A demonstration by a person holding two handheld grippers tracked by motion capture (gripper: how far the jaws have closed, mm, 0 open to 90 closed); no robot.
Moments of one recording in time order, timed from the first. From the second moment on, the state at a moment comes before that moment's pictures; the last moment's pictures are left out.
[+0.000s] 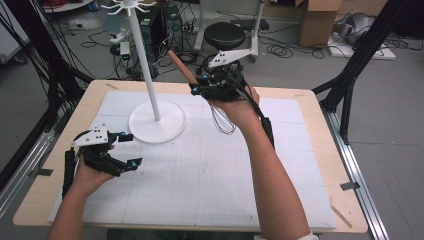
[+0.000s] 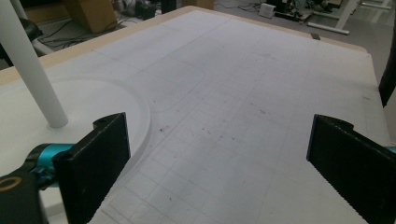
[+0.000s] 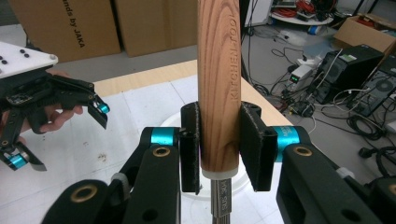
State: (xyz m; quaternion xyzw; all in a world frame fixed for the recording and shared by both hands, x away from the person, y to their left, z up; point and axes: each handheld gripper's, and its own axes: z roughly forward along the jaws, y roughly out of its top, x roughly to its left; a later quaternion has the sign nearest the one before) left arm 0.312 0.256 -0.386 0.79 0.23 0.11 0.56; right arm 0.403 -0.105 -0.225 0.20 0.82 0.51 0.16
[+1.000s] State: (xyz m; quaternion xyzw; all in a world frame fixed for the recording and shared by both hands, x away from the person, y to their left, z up) left arm 0.313 0.253 -0.387 0.79 0.22 0.11 0.56; right arm 0.442 -0.078 -0.169 0.21 0.80 0.53 0.19
